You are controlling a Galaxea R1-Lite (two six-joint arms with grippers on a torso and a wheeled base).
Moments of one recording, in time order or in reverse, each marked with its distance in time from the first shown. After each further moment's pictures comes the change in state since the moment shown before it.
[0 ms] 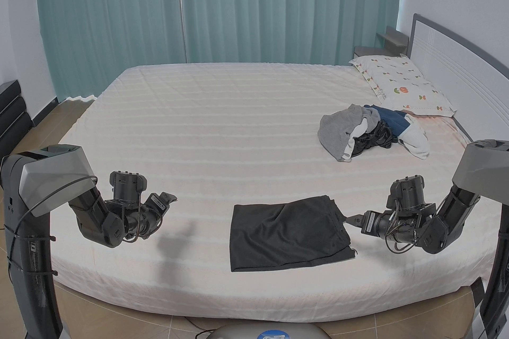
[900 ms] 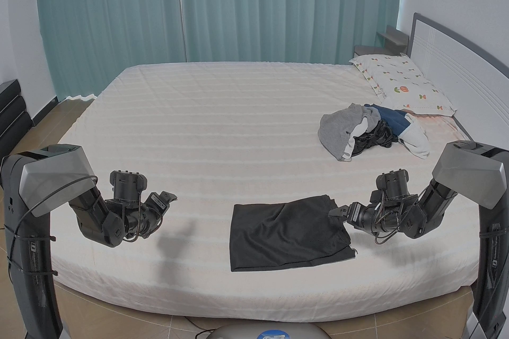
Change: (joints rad) left arm -0.001 0.001 -0.006 0.000 0.004 0.000; right arm -0.044 0.180 -0.276 0.119 0.259 0.119
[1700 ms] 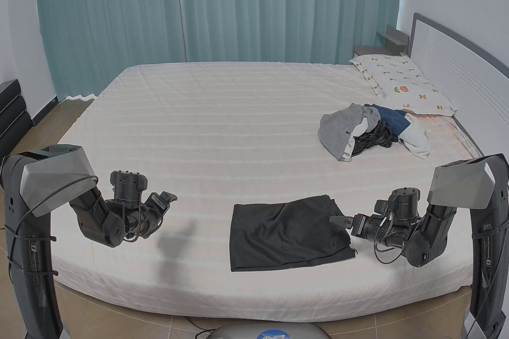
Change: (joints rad) left arm 0.000 0.003 -0.003 0.000 0.000 0.000; right arm -0.011 0.075 0.249 -0.548 0.079 -0.076
